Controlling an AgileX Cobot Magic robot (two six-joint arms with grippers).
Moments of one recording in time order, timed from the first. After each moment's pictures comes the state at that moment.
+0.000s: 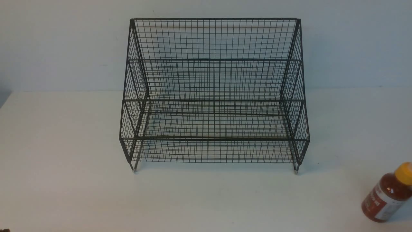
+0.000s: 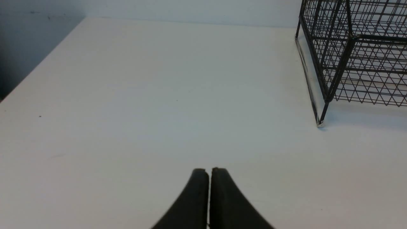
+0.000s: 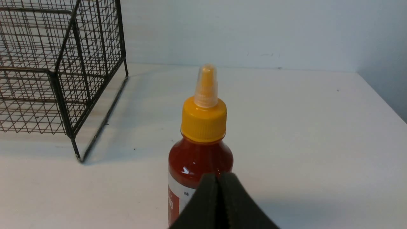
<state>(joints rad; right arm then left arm) -0.04 -0.01 0.02 -0.03 0.37 -0.02 0.02 -0.01 0.03 0.09 0.38 -0.17</state>
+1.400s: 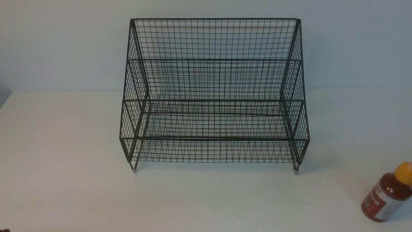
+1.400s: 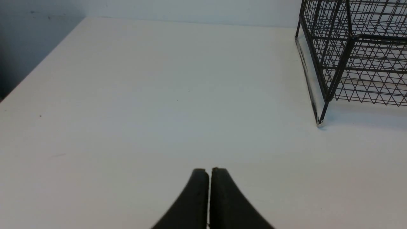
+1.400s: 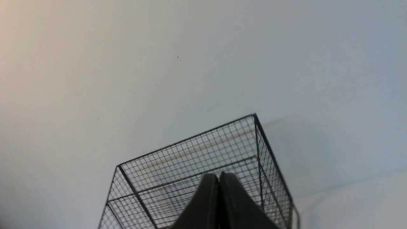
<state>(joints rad) -0.04 0.15 -0.55 0.59 0.56 -0.12 0.02 -0.01 0.03 0.09 0.38 -0.17</state>
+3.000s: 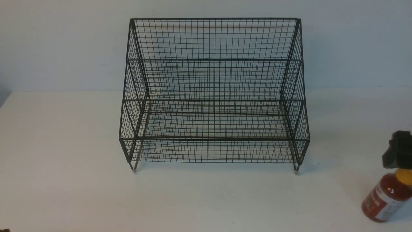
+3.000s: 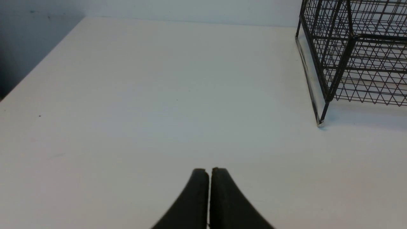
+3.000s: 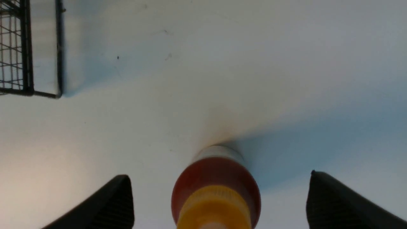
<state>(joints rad) -0.04 1.32 -0.88 0.05 0.88 0.06 0.02 -0.01 0.03 0.09 0.38 -0.17</state>
